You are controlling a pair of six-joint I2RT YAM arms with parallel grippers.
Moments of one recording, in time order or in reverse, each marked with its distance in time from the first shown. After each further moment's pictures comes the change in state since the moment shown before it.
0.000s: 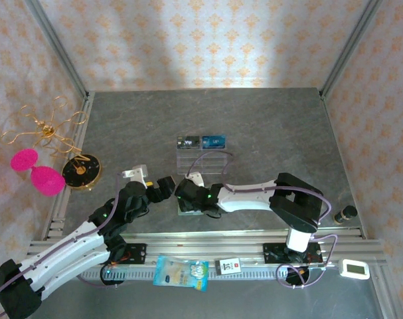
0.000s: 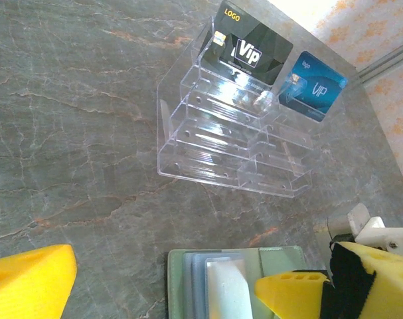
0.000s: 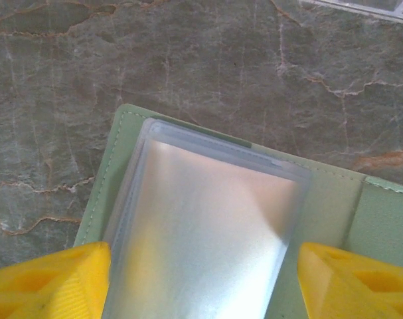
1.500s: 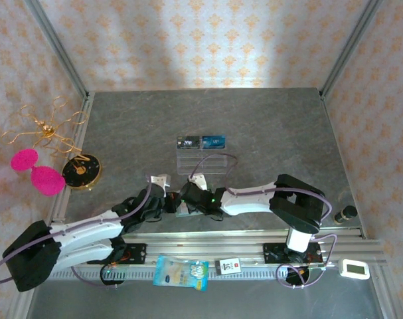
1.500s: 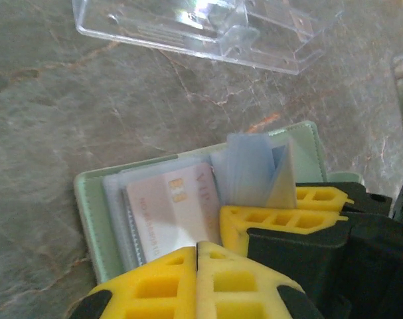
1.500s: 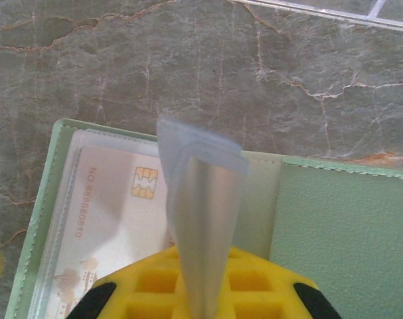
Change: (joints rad) left arm -0.094 0.399 -0.067 0.317 0.229 -0.004; right arm 0.008 -0.015 -0.091 0.125 0.048 0.013
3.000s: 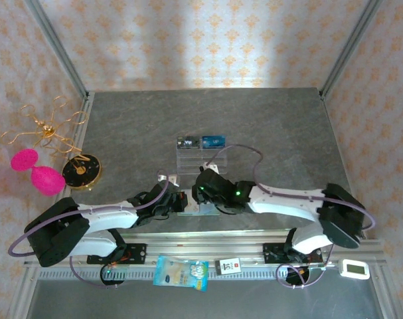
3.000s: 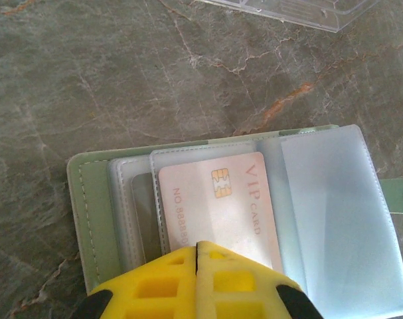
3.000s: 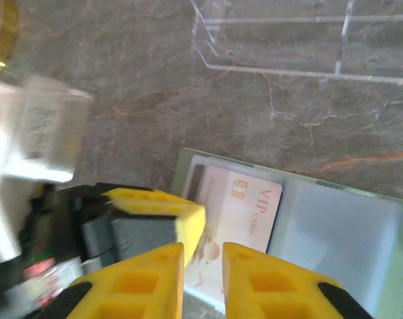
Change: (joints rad) left arm -0.012 0.262 0.078 0.073 0.039 0.005; right arm -0.093 -0.302 -0.070 -0.040 -0.179 0.064
